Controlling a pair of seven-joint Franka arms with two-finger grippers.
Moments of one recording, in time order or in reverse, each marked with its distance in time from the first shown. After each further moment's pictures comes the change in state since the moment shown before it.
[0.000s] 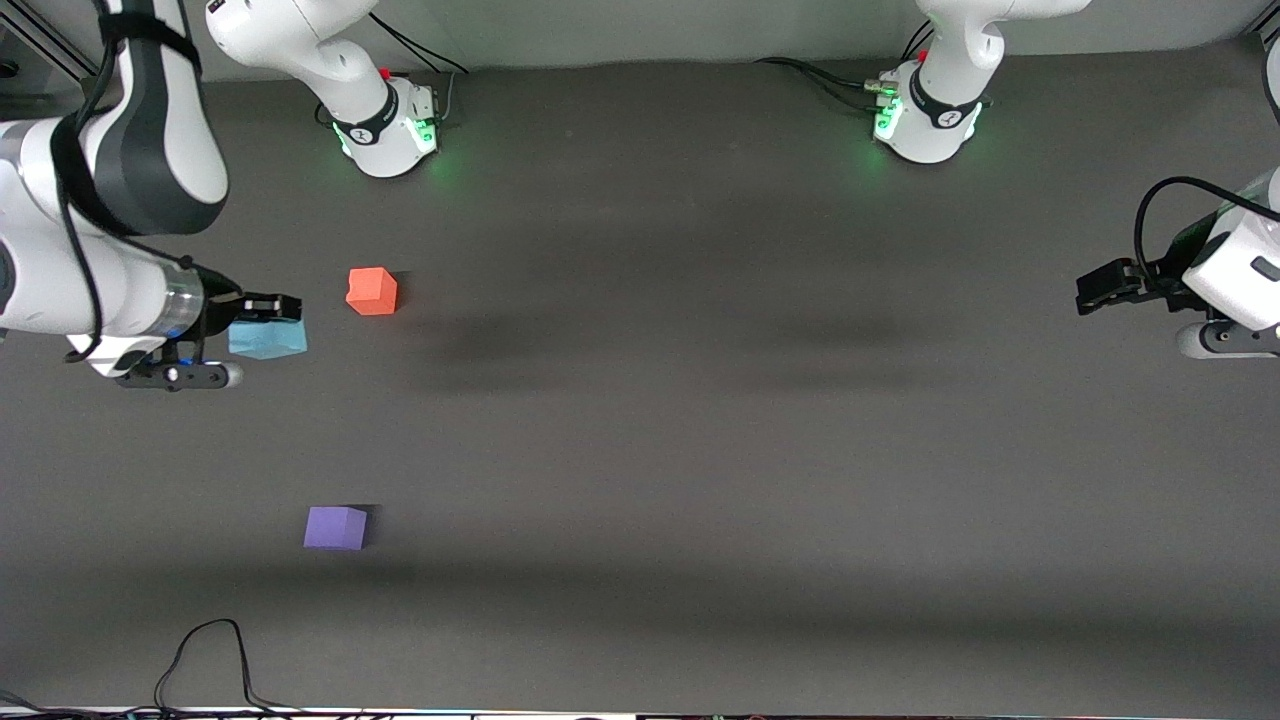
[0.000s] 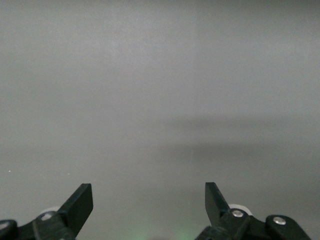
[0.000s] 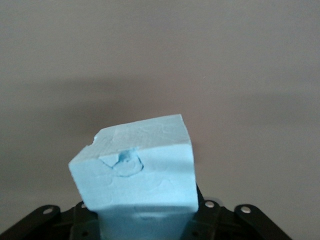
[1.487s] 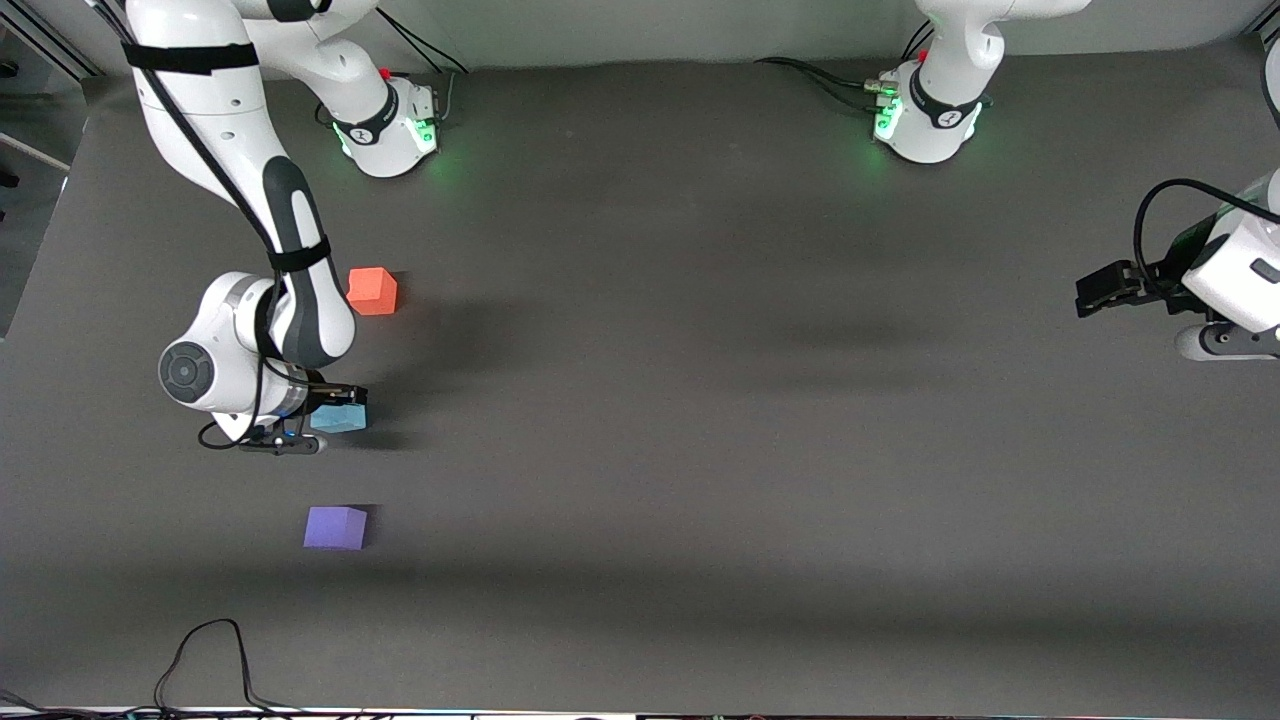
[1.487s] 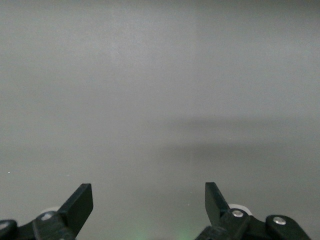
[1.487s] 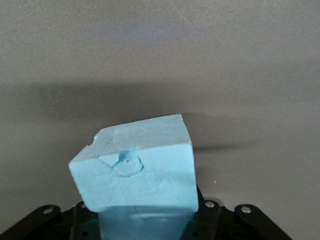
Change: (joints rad) left arm 0.000 0.002 0.000 0.000 -0.001 0.004 0.000; right arm -0.011 0.418 -0.011 -0.235 0.303 0.648 -0.218
